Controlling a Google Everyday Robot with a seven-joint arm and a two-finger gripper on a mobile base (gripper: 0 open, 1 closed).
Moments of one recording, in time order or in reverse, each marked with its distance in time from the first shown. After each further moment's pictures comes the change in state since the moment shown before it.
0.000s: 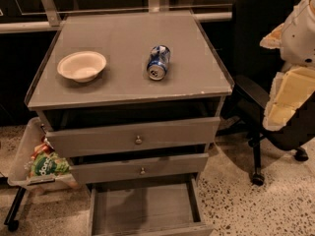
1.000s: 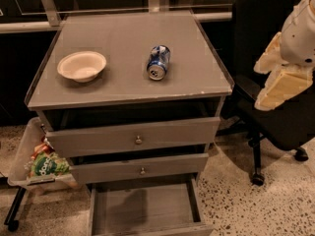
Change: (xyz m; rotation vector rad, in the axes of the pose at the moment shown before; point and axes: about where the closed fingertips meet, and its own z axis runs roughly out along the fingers) arm 0.000 0.000 0.000 0.000 0.000 0.000
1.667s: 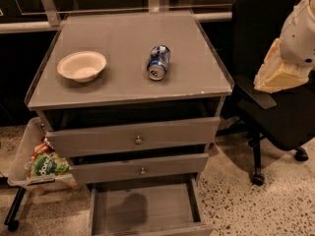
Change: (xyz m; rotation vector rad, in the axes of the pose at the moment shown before) arm 0.000 0.000 0.000 0.000 0.000 0.000
